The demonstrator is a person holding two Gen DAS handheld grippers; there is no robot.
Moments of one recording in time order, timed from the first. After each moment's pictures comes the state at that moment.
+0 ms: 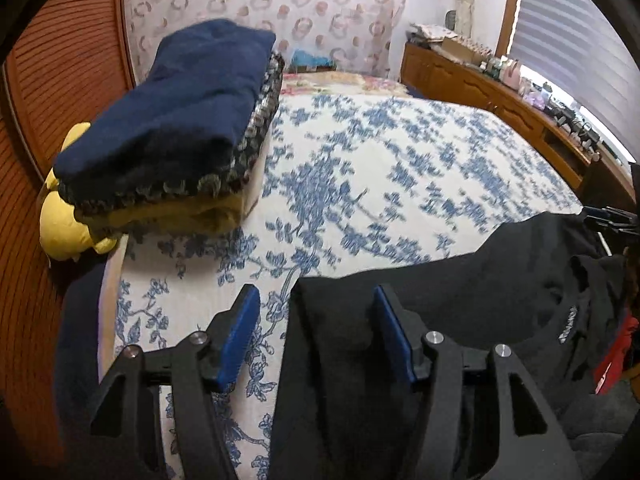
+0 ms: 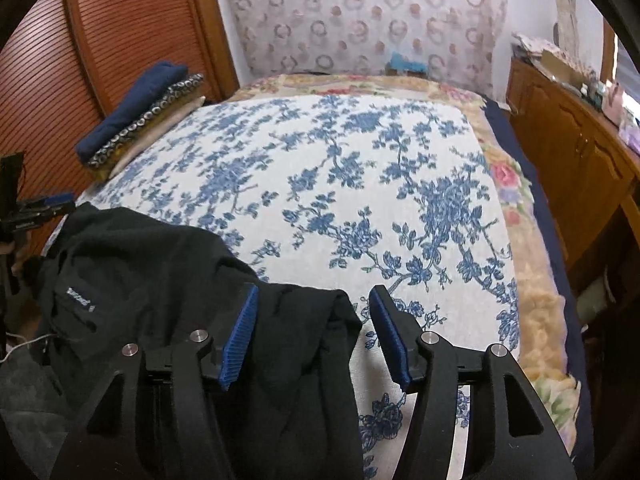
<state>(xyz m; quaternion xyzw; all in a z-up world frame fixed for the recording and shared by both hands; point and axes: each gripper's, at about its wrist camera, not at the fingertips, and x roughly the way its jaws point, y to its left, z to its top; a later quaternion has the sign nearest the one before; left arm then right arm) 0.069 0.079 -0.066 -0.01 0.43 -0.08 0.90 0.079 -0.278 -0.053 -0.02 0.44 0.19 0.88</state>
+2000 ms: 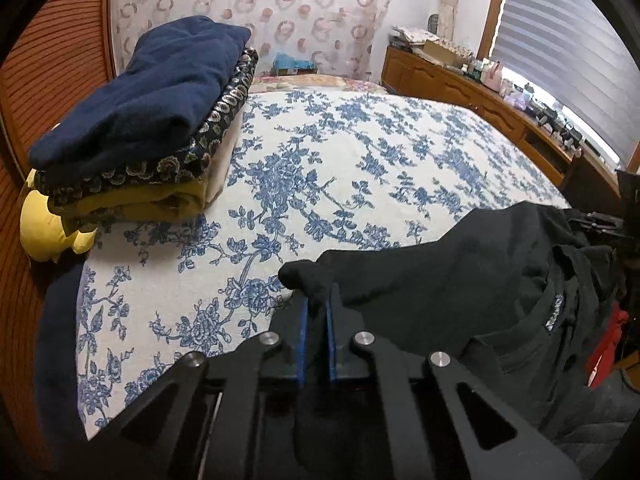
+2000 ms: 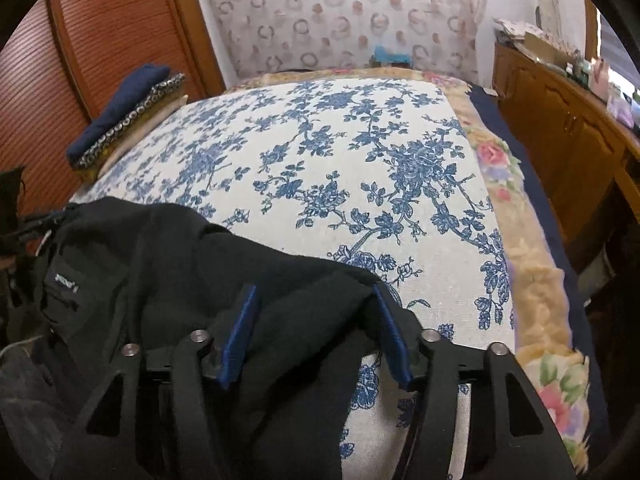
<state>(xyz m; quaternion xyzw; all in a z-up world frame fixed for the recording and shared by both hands) 0.058 0.065 -0.072 -0.02 0.41 -0.12 0.90 0.056 -0.303 -0.067 -0.01 0.44 0.17 0.88</state>
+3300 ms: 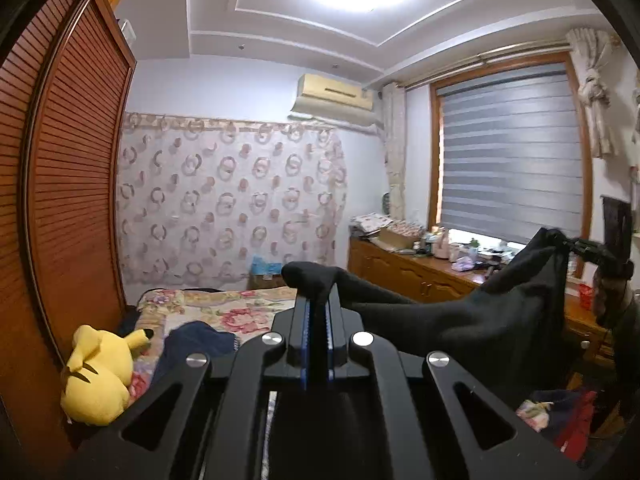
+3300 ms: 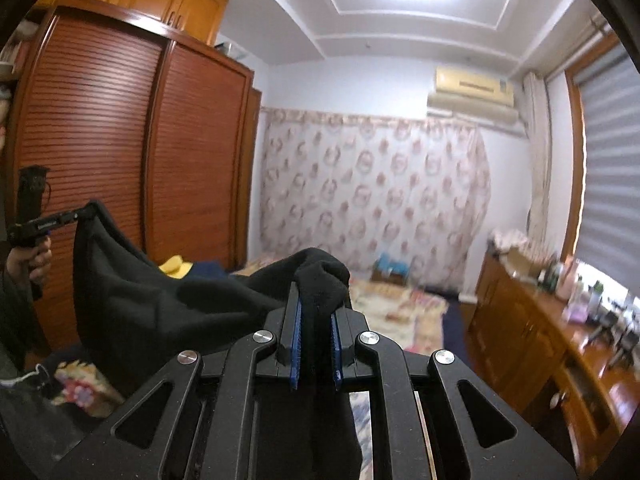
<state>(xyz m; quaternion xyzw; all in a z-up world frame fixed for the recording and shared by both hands) -0.022 0.082 0.235 -0.02 0.08 -0.15 0.98 -0.059 -0.306 0.278 -0.08 0.10 0.20 0.97</state>
